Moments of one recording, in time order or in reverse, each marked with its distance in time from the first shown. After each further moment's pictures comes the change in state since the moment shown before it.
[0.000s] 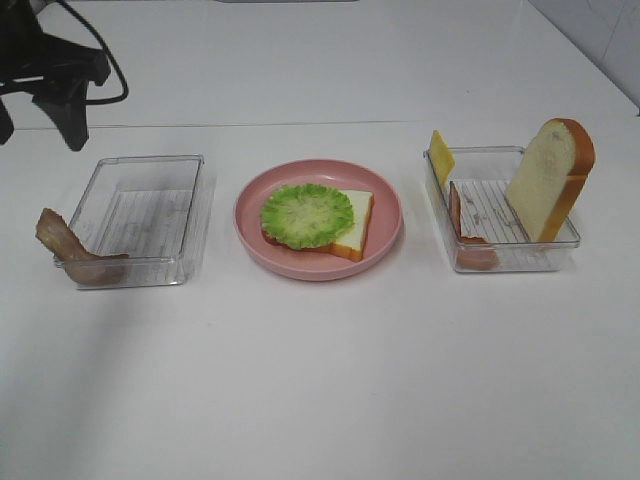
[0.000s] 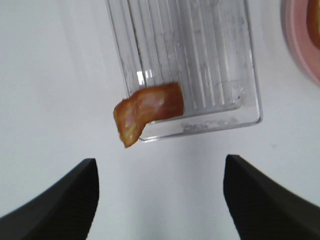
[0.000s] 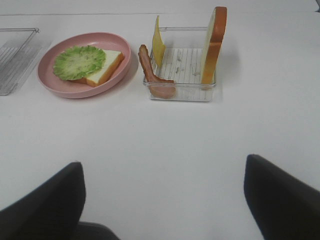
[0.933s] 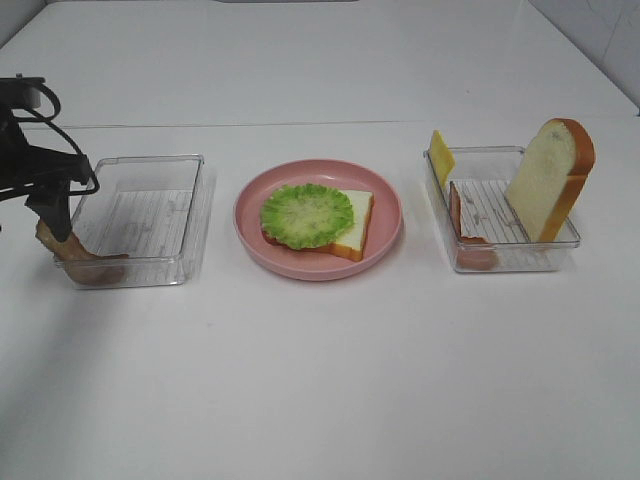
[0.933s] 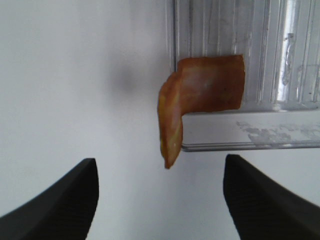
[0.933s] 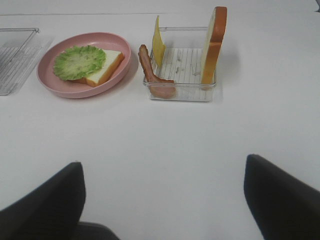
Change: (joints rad) left arm 0.110 0.082 0.272 -0.050 -0.271 -0.015; right arm 0.000 0.000 0.000 0.000 0.000 0.000
